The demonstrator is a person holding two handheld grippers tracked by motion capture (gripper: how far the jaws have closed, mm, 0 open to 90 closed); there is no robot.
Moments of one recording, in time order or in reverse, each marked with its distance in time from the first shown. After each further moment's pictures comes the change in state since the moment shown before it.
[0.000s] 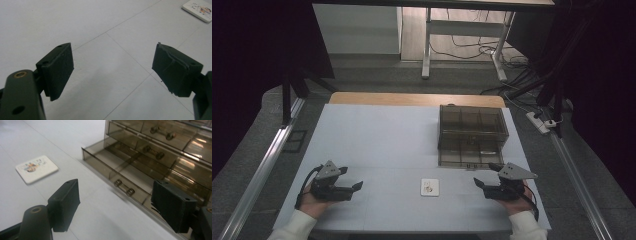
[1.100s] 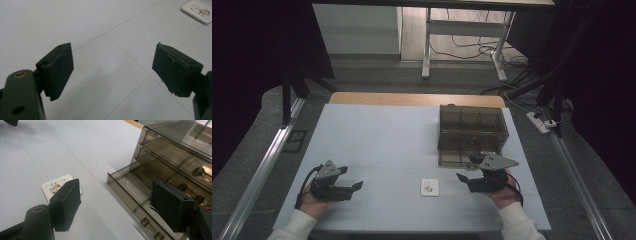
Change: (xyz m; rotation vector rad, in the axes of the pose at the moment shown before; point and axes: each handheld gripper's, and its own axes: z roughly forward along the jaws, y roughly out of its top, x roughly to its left) left arm 0.001 0.000 0.000 -0.008 -0.003 -0.002; right arm 0.020 0.043 0.030 0.005 0.144 -0.099
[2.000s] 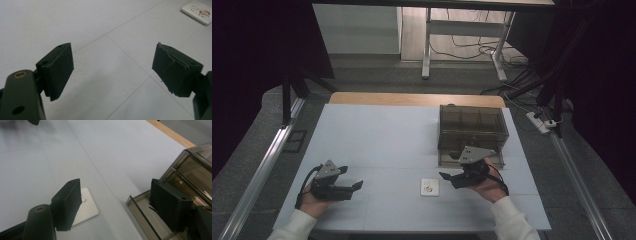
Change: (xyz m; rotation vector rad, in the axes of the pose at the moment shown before) left arm 0.000 0.001 0.000 -0.004 0.002 0.001; right arm 0.015 0.040 0.036 0.063 0.131 -0.103
